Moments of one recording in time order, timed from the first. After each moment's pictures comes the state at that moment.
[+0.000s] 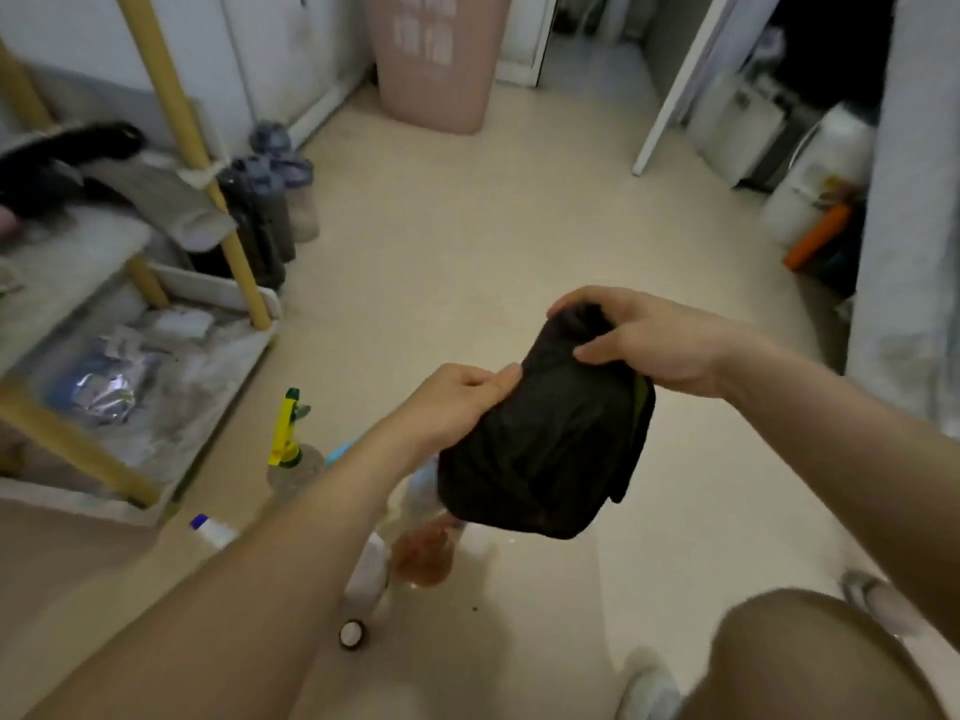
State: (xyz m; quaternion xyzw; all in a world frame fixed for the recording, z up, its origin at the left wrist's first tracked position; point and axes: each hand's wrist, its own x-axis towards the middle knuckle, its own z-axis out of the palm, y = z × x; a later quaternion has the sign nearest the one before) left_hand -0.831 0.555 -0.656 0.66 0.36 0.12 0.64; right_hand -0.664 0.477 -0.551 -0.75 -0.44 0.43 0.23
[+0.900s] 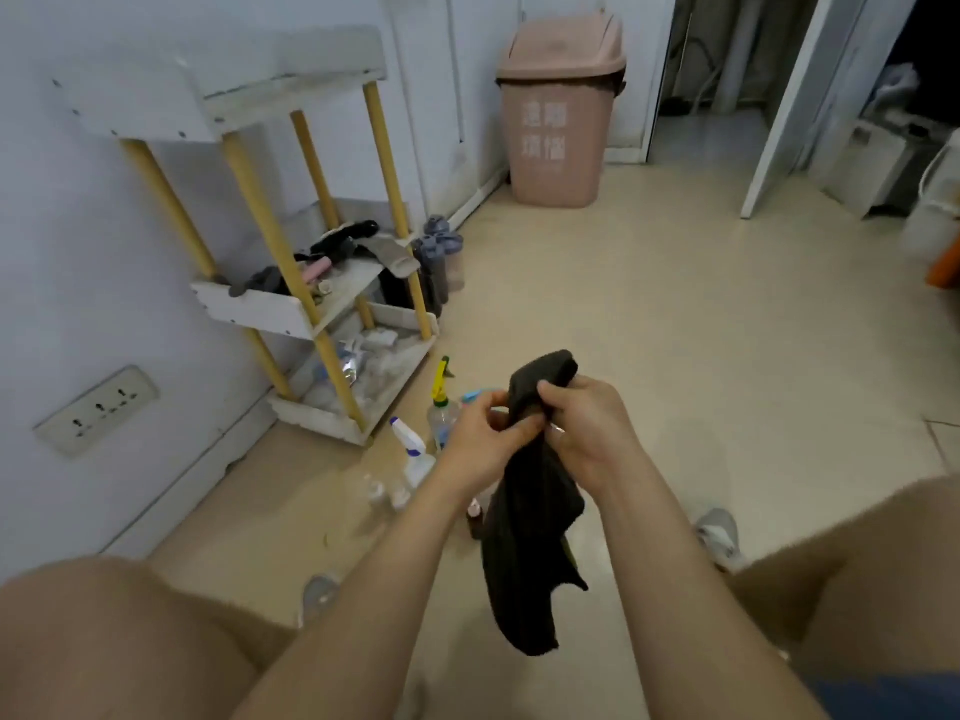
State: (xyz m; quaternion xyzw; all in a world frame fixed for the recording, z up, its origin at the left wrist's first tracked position) left_hand -0.958 0.344 -0.605 0.60 0.45 0.29 0.59; right_hand -0.843 0.305 -0.576 -0.53 -0.19 0.53 0.63
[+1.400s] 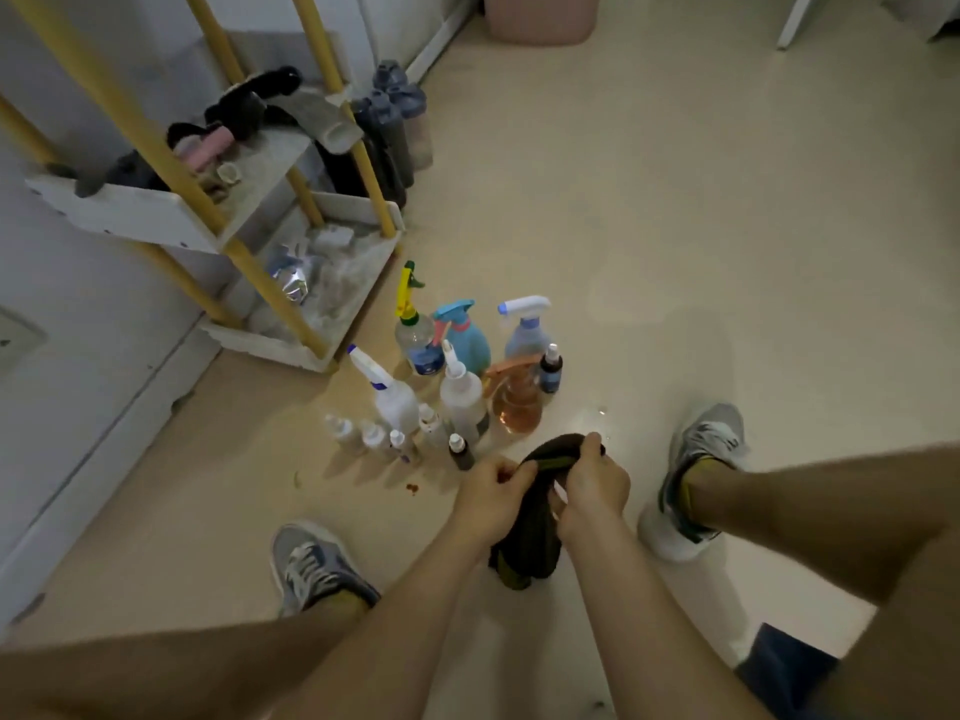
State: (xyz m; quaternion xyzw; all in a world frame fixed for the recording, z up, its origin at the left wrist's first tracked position) left_hand -0.946 0.341 -0.771 0.59 0.59 0.09 0.55; right_hand -0.851 0.313 -0.742 -0.70 0.18 0.43 0.55
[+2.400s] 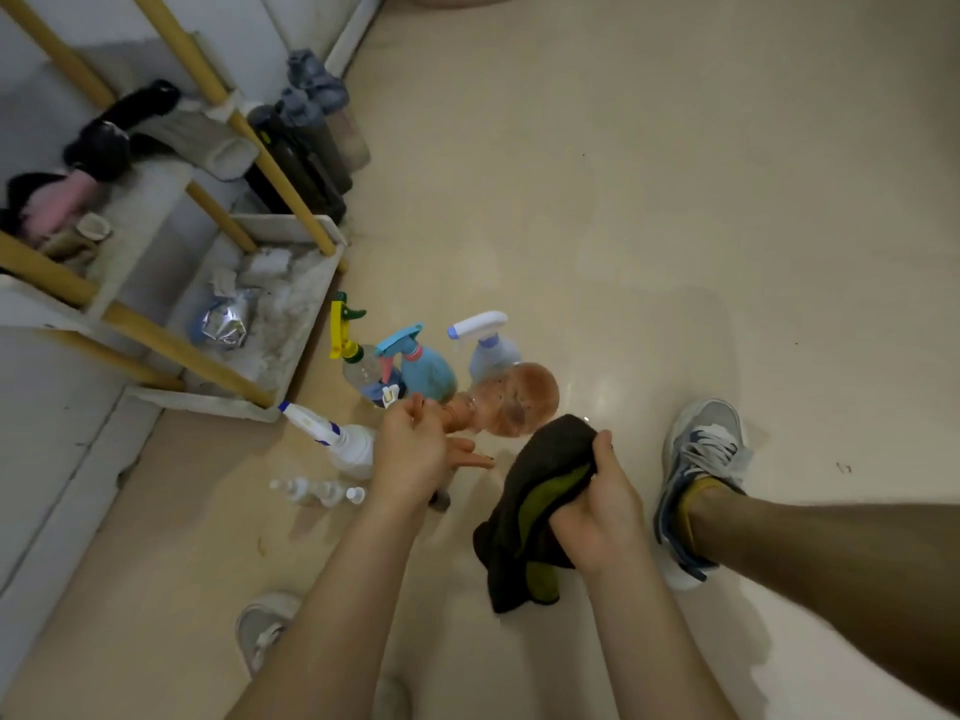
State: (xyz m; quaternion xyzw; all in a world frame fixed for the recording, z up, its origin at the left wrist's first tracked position) left_hand -0.897 0.438 -0.734 0.49 0.64 0.21 0.55; right_hand -0.785 0.339 -0.777 -0.41 0.33 0.53 0.66
